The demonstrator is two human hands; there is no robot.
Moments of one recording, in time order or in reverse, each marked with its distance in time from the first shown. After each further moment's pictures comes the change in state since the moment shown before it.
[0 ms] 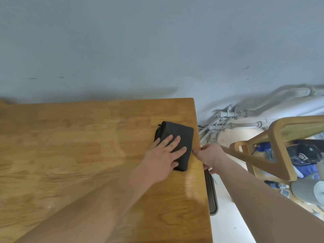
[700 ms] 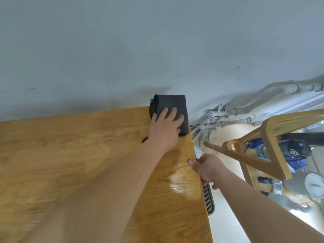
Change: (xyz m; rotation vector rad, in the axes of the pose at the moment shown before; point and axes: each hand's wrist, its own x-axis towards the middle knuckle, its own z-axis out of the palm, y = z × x) left_hand 0.110 -0.022 -0.060 -0.168 0.178 -0.130; right_hand 0.009 0.008 0.000 -0.124 -0.034 0.094
